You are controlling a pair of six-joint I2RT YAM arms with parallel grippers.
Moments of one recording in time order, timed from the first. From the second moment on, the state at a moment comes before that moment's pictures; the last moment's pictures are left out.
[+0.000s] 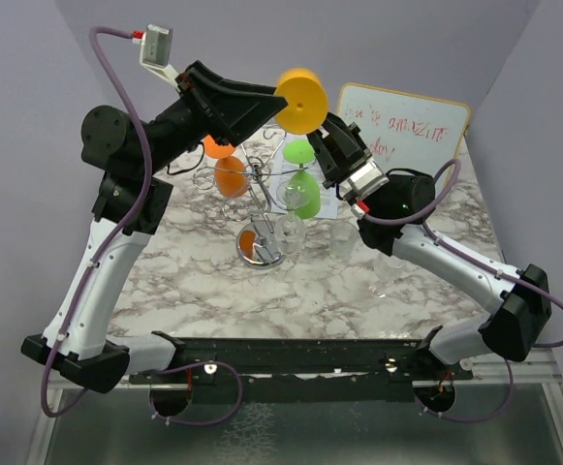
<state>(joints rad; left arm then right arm) -0.45 1.25 1.71 0.15 0.62 -0.96 0.81 1.43 1.24 1.15 -0.32 -0.64</state>
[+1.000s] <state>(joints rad) -0.45 1.16 1.69 0.03 0.51 -0.74 0.81 1.38 1.23 1.04 -0.32 -0.61</state>
